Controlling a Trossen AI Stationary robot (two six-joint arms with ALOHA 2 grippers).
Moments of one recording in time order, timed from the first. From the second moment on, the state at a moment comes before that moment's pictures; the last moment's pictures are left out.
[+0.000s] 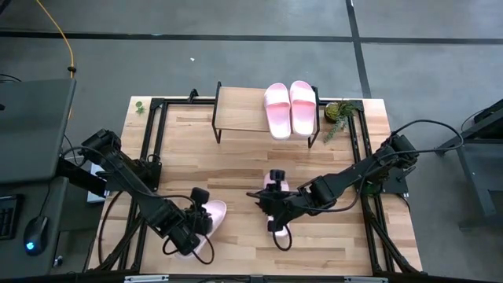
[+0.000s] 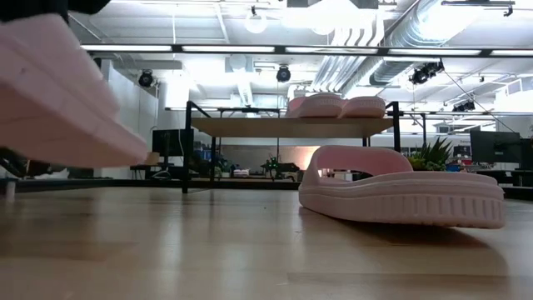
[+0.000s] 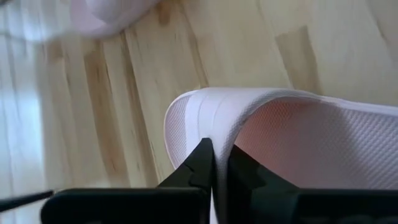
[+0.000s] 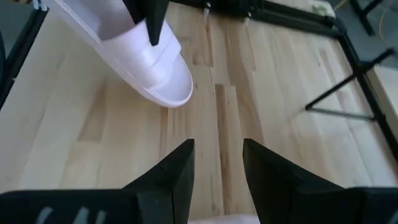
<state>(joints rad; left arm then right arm) -0.67 1.59 1.16 -0.89 -0.53 -0.34 0.47 1.73 1.49 -0.57 0.52 0.16</state>
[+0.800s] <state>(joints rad) -0.92 1.59 1.64 -1.09 -0.72 -0.19 0.57 1.73 1.59 -0.32 0.51 -0.28</state>
